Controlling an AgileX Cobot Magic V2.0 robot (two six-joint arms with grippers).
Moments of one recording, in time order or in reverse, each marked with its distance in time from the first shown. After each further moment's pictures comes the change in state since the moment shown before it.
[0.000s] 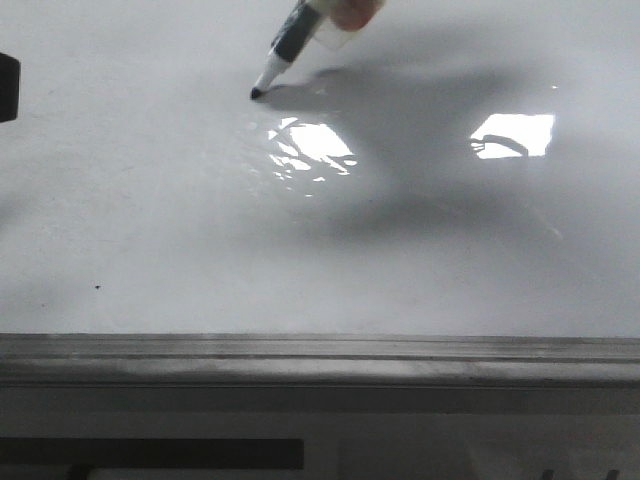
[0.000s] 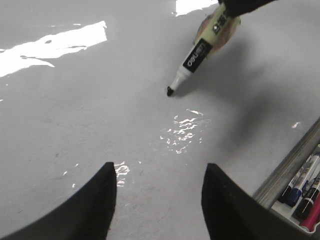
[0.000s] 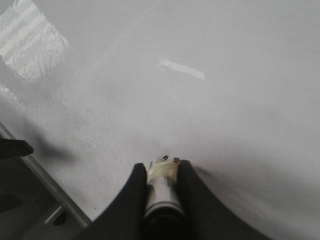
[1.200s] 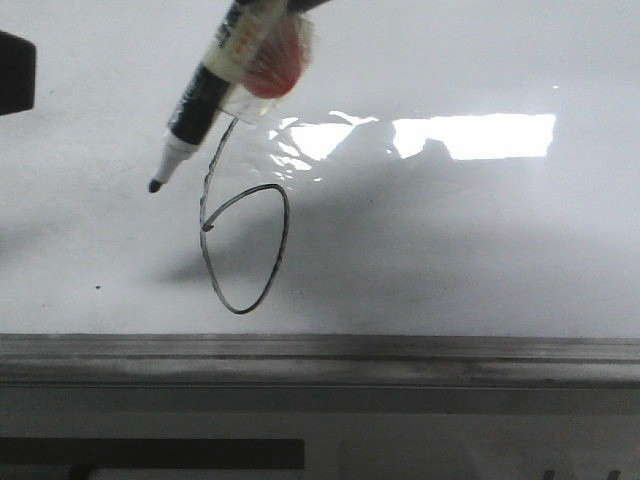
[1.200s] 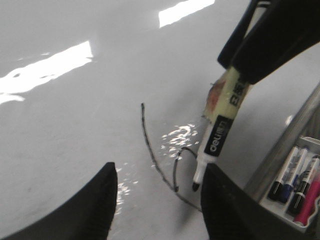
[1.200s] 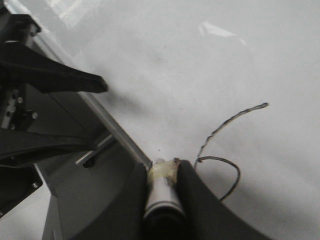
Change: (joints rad) left arm -0.074 0.011 0.000 0.115 -0.051 0.000; right arm 0.198 -0.017 0.002 -0.016 0.098 0.010
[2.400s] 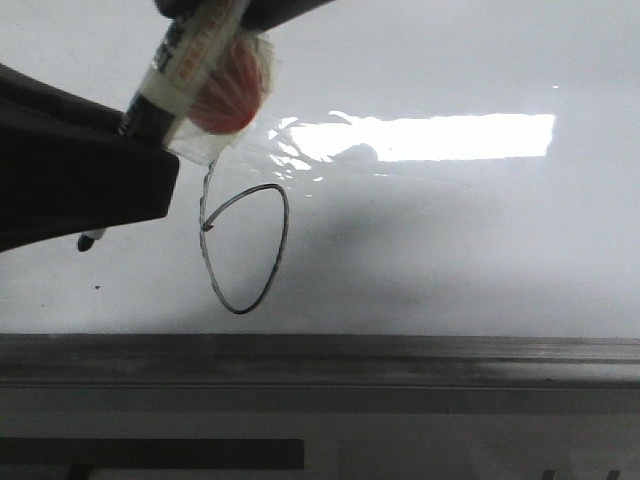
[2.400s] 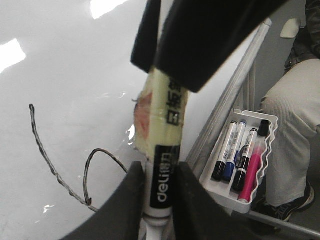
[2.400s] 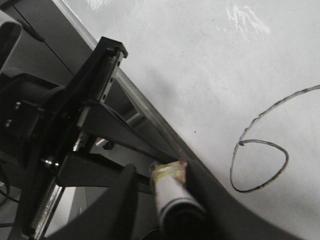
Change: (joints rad) left arm -0.130 0.217 0.000 0.008 -0.147 0.011; right arm 0.078 -0.001 0.000 0.029 0.027 -0.002
